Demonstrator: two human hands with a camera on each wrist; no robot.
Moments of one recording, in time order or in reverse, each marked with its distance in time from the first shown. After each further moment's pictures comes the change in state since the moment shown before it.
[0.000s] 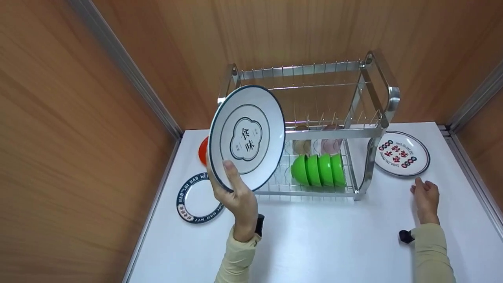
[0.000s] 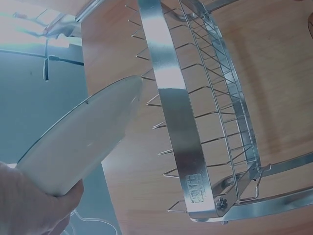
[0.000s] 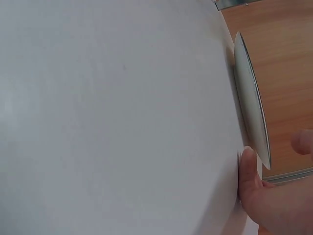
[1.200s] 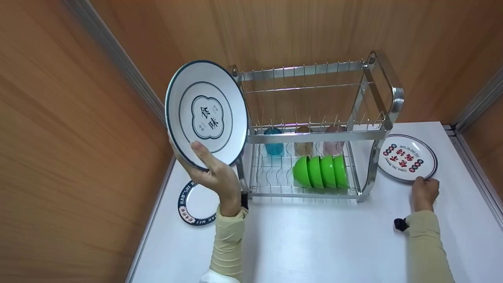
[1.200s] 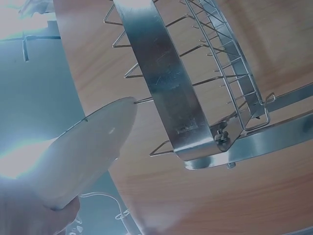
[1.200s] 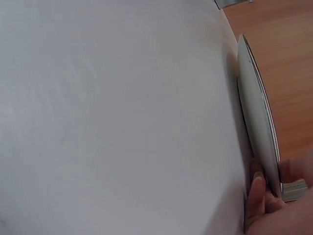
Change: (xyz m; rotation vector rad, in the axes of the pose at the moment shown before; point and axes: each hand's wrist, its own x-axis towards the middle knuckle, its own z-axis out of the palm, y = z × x) left_hand 0.062 -0.026 0.005 0.031 0.194 0.177; right_hand 0.019 -0.012 0.018 -0.006 0.145 -0.058
